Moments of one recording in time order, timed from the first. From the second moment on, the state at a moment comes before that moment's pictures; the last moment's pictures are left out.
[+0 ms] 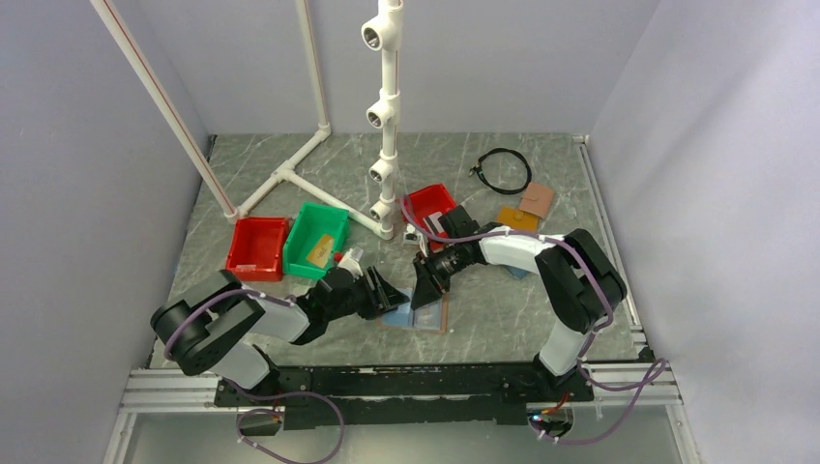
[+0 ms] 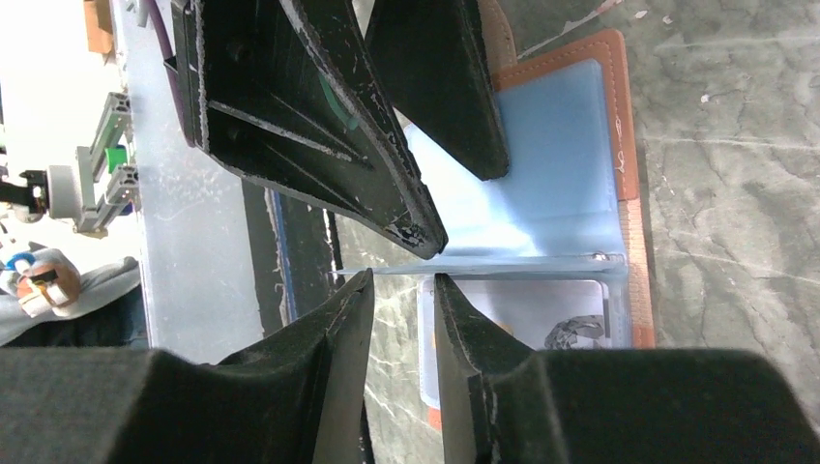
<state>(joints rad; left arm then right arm) -0.81 1.50 0.26 0.78 0.17 -1.18 0.59 1.73 0.92 -0.37 -1.02 -0.18</state>
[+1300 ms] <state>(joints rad) -0.80 1.52 0.23 0.91 0.17 -1.22 0.60 1.76 0.92 -0.37 -1.09 -0.23</state>
